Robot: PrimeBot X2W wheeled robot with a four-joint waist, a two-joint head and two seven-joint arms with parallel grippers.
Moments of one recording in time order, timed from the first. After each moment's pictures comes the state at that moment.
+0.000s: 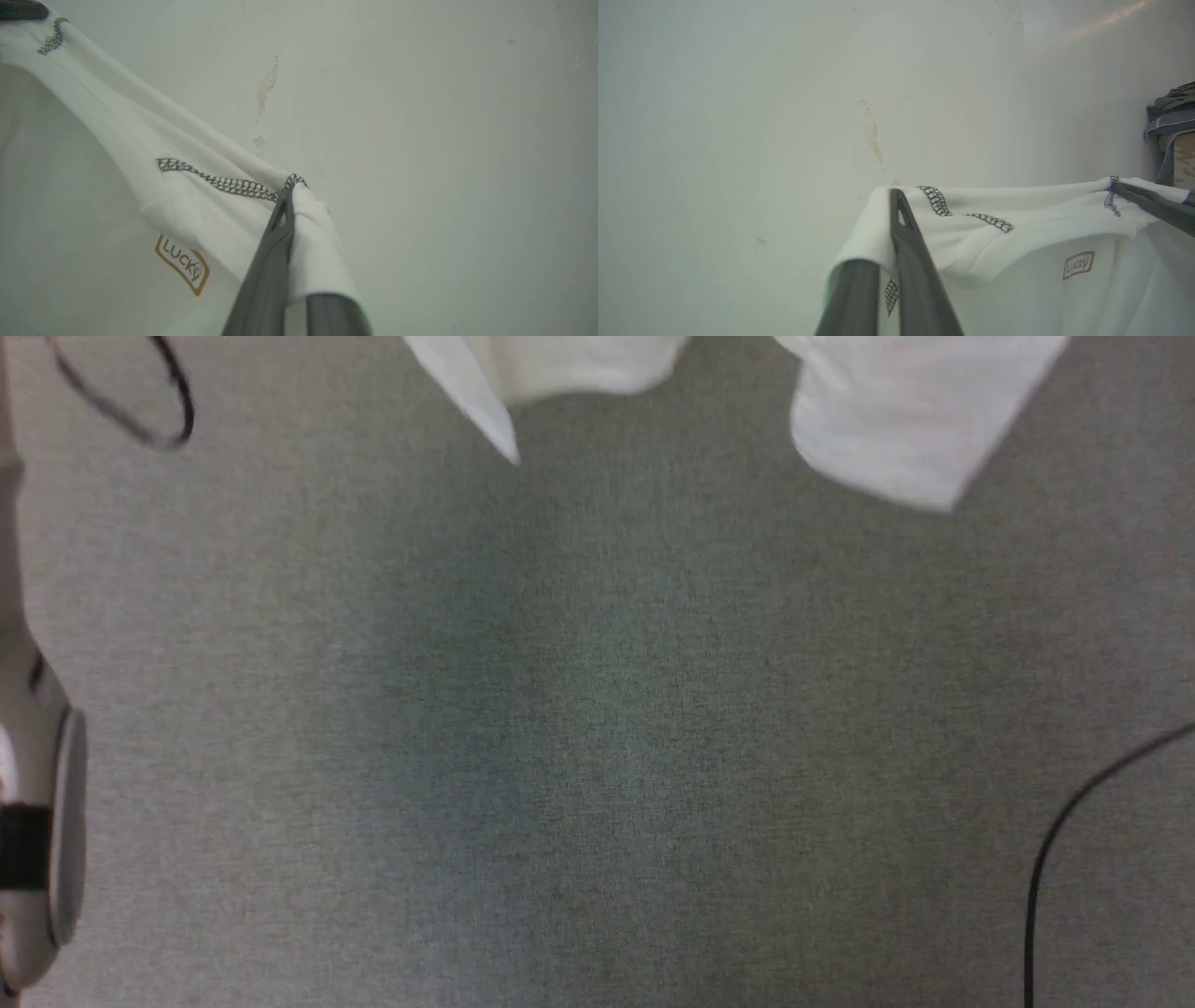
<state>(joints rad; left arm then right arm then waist) -1.49 0.34 -0.26 0.26 -0.56 -0.05 0.10 -1.62 -0.49 0.54 0.42 0.38 0.13 -0.03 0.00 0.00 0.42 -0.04</state>
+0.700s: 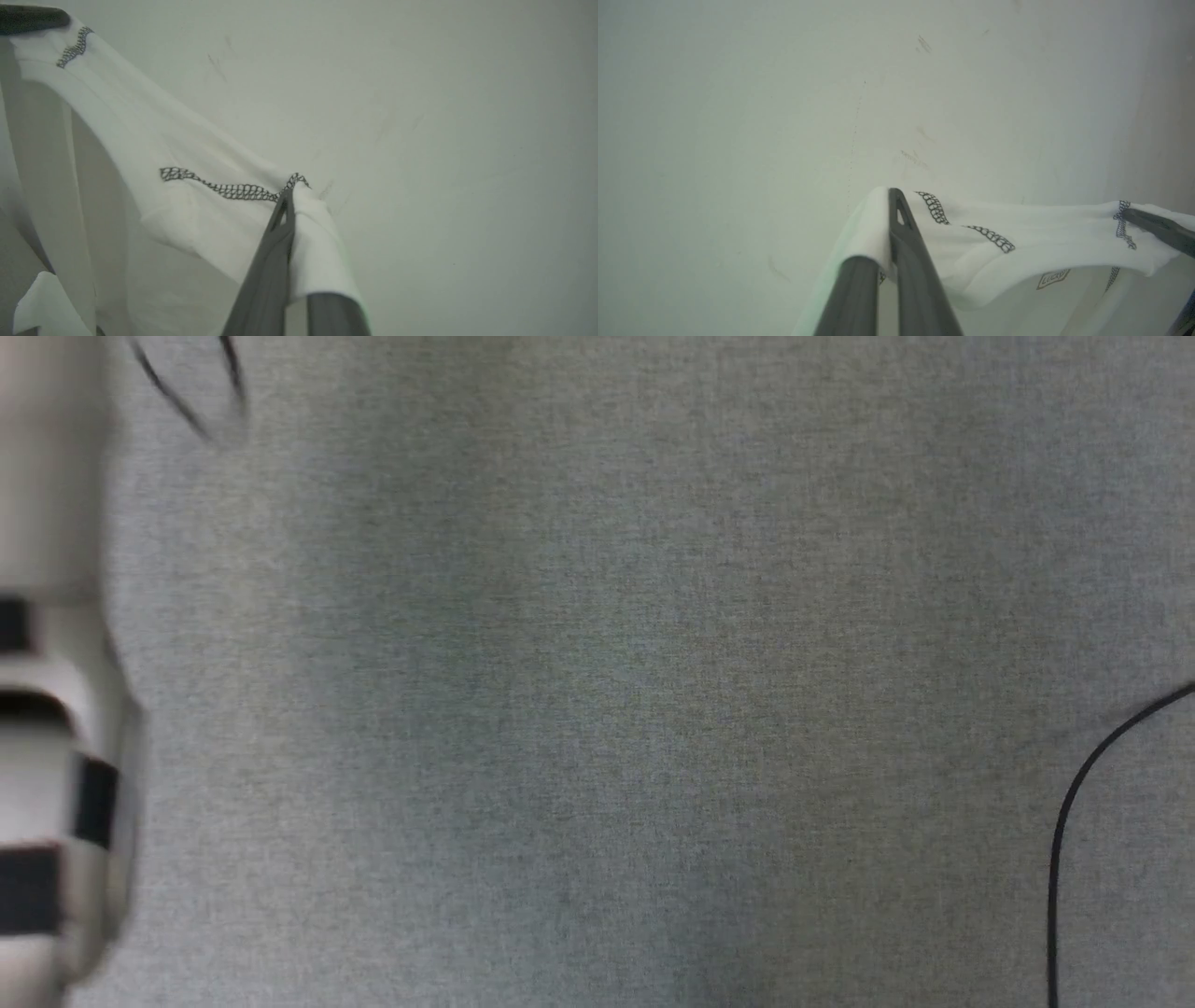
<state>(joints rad) -1.56 0.26 -0.32 0.64 -0.50 -0.10 -0.22 -1.65 -0.34 0.61 0.76 0.35 0.13 -0.26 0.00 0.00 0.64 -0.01</state>
